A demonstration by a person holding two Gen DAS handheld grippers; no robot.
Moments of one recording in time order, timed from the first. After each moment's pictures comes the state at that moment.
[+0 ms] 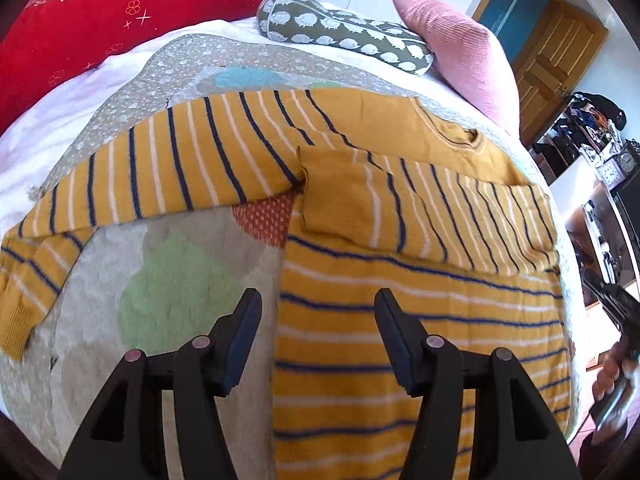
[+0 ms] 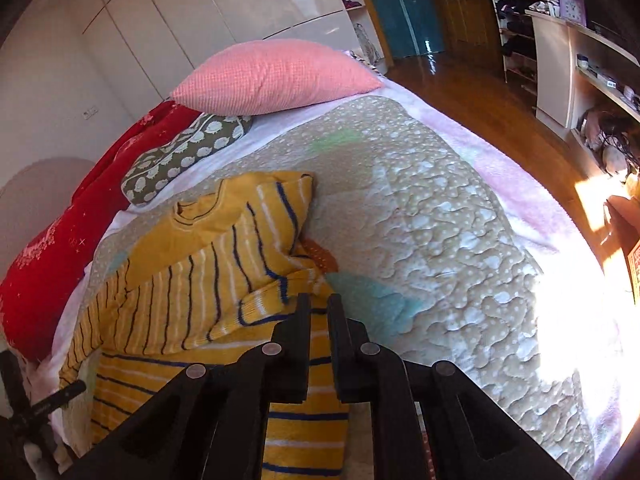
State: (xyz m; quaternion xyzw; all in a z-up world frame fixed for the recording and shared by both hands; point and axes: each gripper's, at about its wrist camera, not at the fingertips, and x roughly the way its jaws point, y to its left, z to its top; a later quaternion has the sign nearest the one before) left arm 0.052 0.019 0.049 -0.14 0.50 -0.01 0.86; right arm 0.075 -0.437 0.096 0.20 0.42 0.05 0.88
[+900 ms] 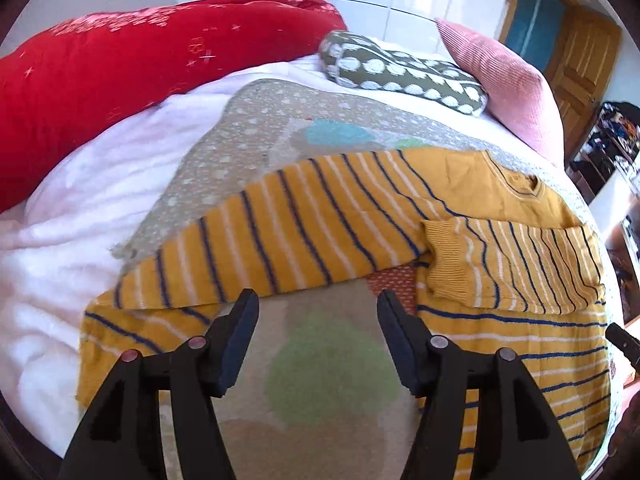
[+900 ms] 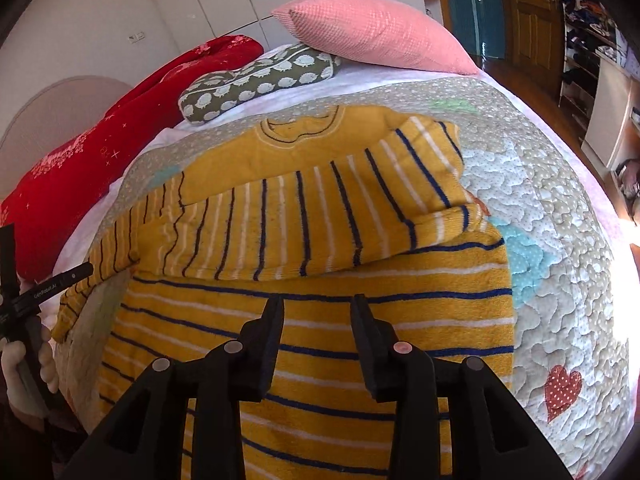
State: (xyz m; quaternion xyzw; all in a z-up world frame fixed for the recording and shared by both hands) left arm 0.034 0.114 0.080 -0.10 0.45 0.07 0.89; right arm 0.055 -0.296 0.109 0.10 0.46 0.12 0.87
